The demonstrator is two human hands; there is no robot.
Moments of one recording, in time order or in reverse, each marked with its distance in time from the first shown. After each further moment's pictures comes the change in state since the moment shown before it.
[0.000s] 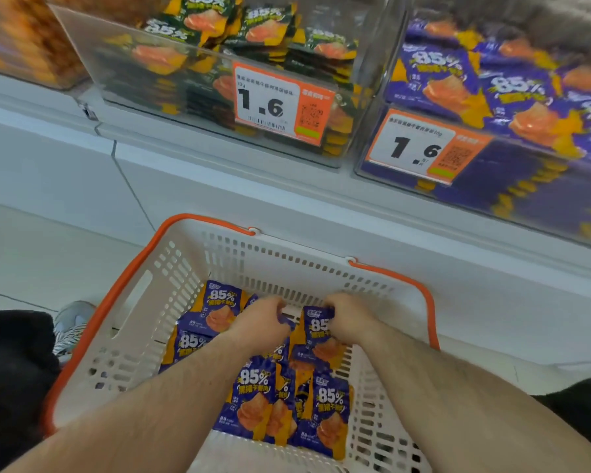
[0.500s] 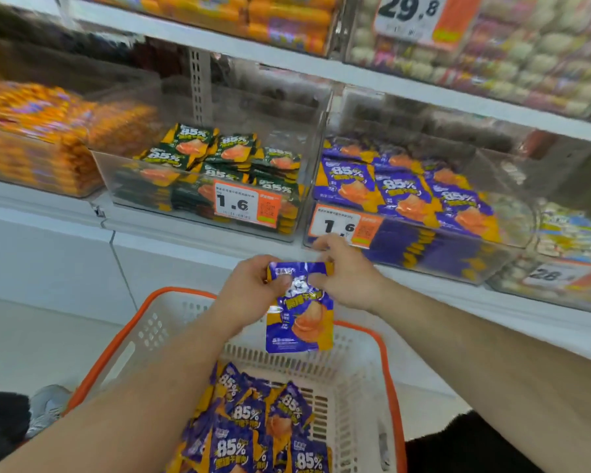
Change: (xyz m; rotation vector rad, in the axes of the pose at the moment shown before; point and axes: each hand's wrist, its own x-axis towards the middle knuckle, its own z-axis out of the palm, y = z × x) left_hand -0.063 0.117 -0.107 -0.566 0.347 0.423; right_hand -0.119 -0.065 -0.173 0.327 0.410 -0.331
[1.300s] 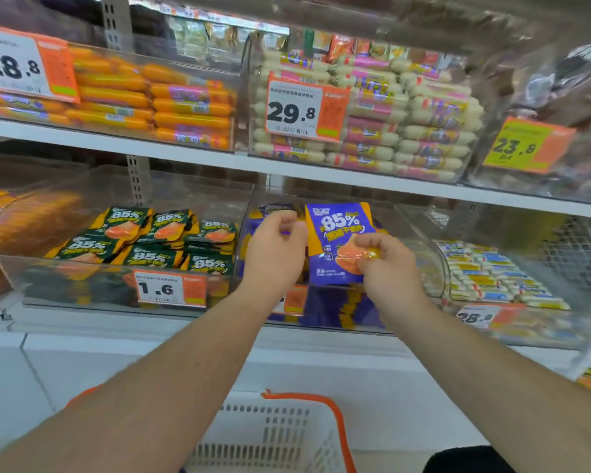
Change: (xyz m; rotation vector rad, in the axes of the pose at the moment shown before) left_hand 0.076 0.163 0.083 -0.059 0.221 0.300; right_hand -0.021 0.013 -0.131 0.626 0.769 0.036
